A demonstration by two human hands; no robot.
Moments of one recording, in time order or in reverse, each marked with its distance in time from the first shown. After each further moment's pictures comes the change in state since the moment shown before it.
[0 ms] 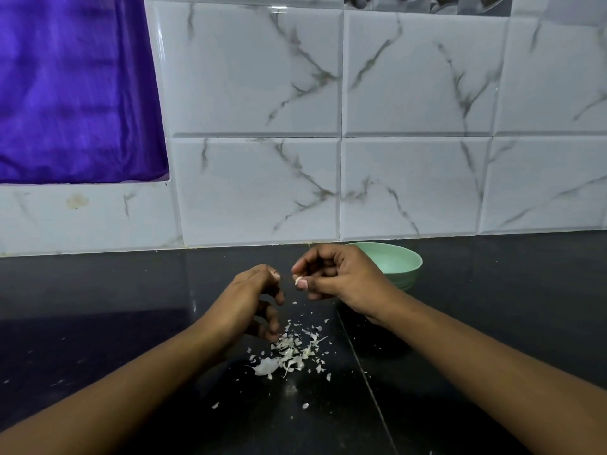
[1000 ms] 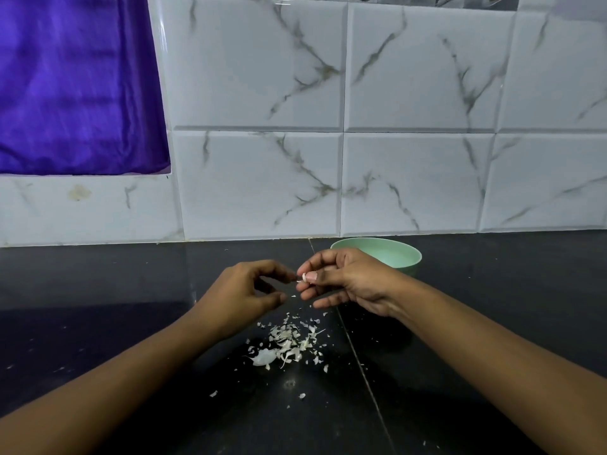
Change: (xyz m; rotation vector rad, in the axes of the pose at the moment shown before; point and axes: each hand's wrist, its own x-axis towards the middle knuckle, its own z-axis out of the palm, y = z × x) left_hand 0.004 -0.004 -0.019 0.746 -0.043 0.353; right_hand -0.002 -0.004 -0.011 0.194 -0.140 0.328
